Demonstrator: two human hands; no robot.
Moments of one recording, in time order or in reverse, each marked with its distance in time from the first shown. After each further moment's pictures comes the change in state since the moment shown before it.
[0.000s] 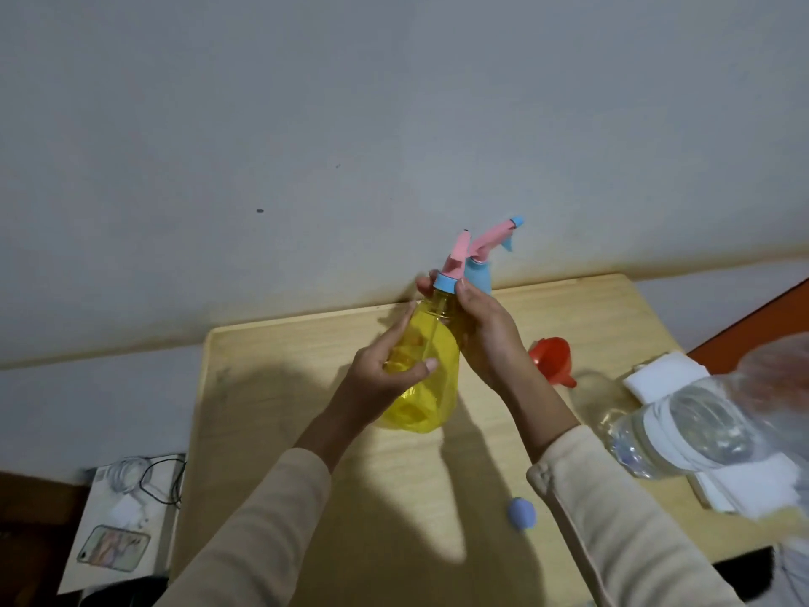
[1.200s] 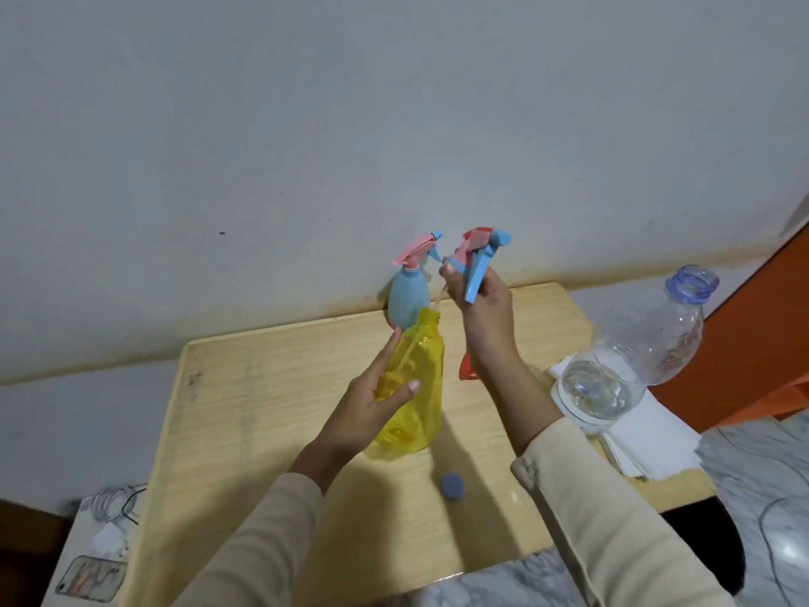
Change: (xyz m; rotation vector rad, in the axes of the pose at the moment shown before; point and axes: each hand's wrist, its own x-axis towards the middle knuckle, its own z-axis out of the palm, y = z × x) left_hand -0.061 0.039 0.081 0.071 -0.087 -0.023; right_hand -0.078 -0.076 -0.032 -0.319 0.358 -0.367
